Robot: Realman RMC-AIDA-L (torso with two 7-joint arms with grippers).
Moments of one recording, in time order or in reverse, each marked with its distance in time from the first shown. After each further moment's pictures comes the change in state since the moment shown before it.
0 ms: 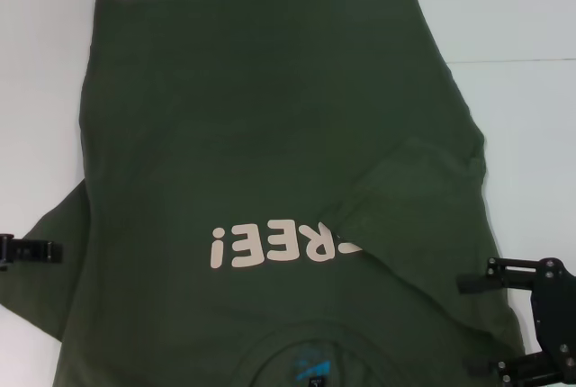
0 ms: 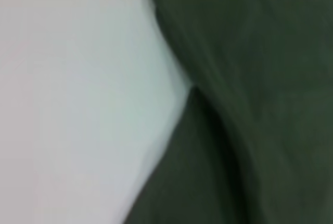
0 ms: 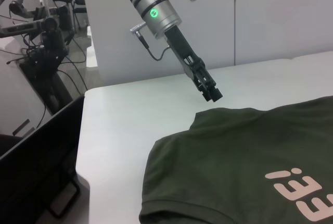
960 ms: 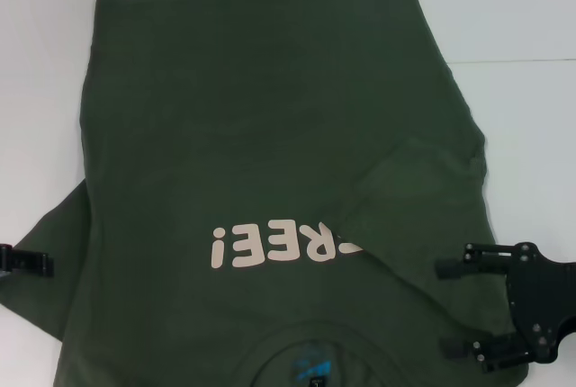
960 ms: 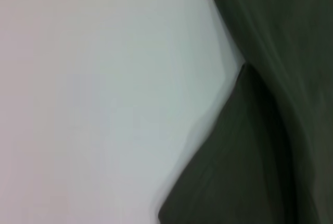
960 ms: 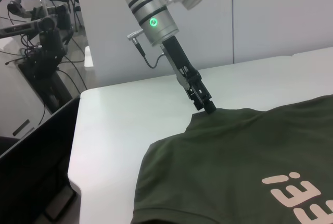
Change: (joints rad) left arm -0.040 0.010 0.015 -0.083 0.122 -0.069 -0.091; right arm 0.053 0.007 -0.016 0.030 -0.010 0.047 0.034
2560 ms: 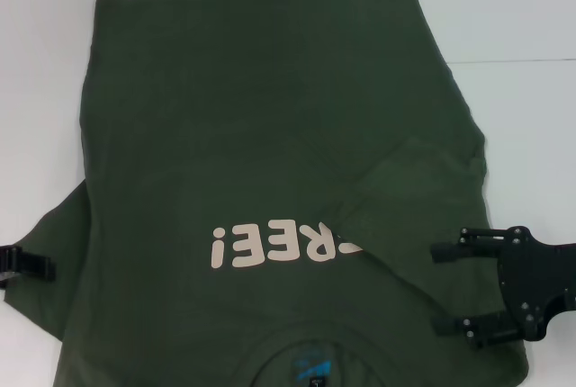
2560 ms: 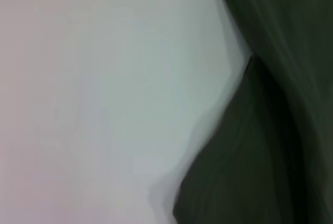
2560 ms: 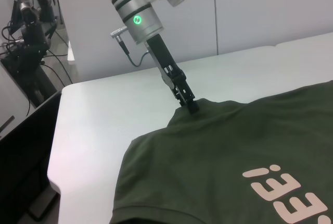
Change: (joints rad) left arm -0.036 0.018 0.001 -0.089 0.029 -0.040 -0.008; right arm 0.025 -0.004 -0.019 0.000 -0.001 0.058 0.053
